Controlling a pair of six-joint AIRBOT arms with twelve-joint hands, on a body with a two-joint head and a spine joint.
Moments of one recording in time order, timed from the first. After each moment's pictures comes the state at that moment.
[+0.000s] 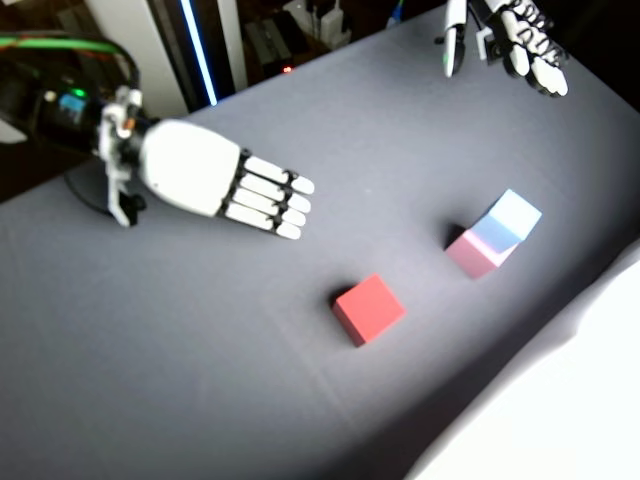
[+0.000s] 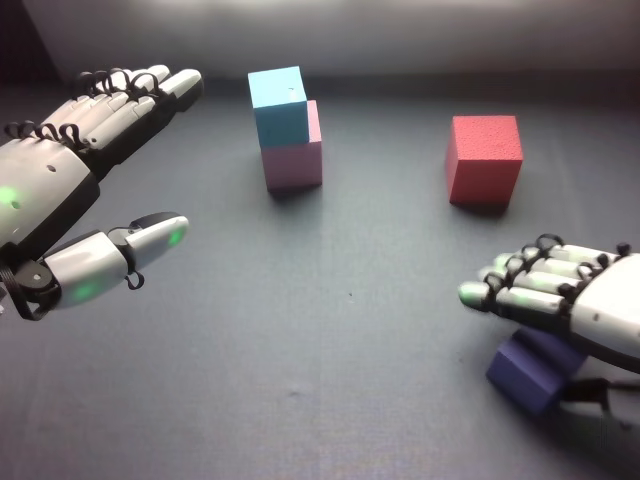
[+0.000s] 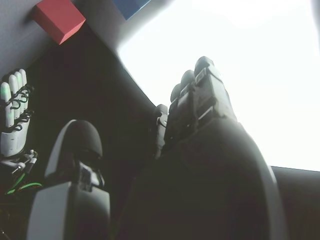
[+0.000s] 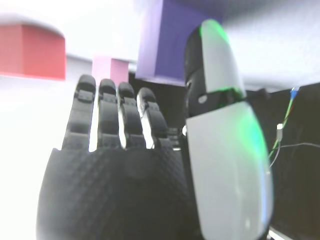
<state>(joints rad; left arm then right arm) 0.97 -0.97 1.11 -0.17 -1.30 0.63 -0.90 -0.98 0.98 0.03 0.69 -0.94</state>
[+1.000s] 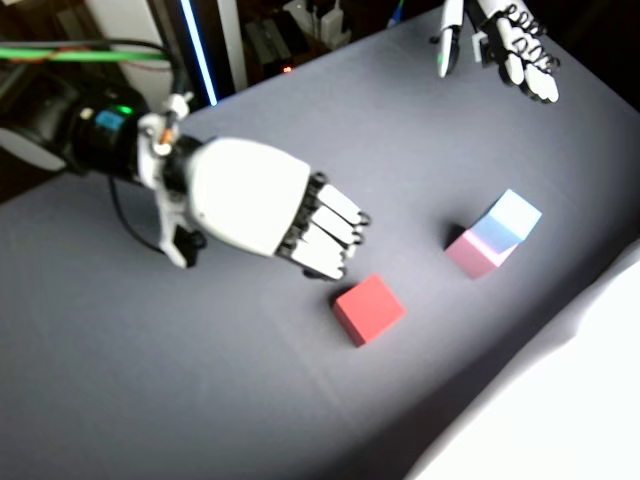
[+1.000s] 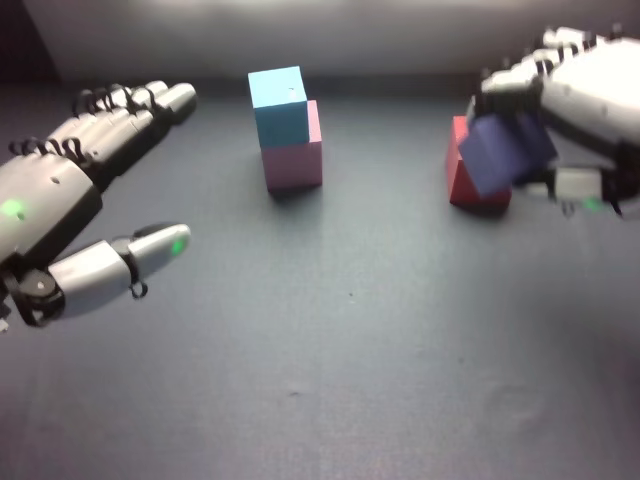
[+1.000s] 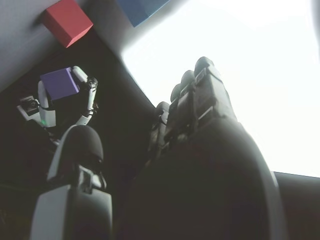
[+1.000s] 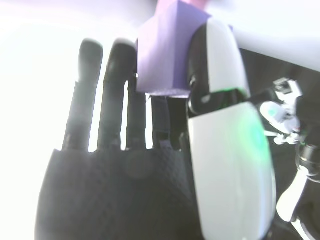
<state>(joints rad) 0.99 -1.00 1.12 -0.19 -1.29 0.61 -0.51 -1.08 1.21 0.23 0.62 -1.11</state>
